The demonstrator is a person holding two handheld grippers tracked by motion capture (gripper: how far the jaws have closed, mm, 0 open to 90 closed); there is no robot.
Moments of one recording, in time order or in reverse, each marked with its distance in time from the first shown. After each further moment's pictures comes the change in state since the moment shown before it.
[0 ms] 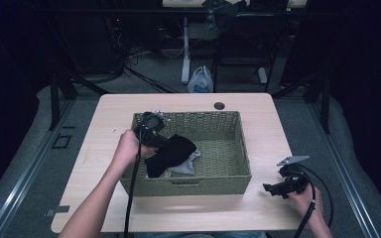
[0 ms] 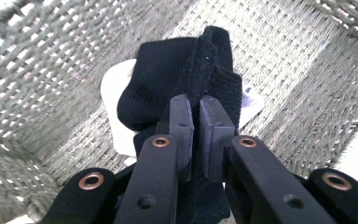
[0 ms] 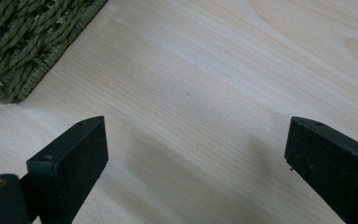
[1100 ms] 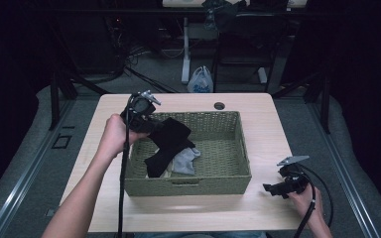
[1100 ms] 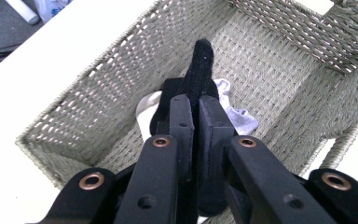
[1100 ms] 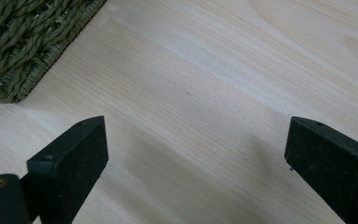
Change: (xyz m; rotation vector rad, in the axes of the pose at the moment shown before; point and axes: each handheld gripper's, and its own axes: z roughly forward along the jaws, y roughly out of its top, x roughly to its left) left arm -0.003 0.020 -0.071 -0.090 0.073 0.033; right arm 0.000 0.000 0.000 0.002 0.001 0.000
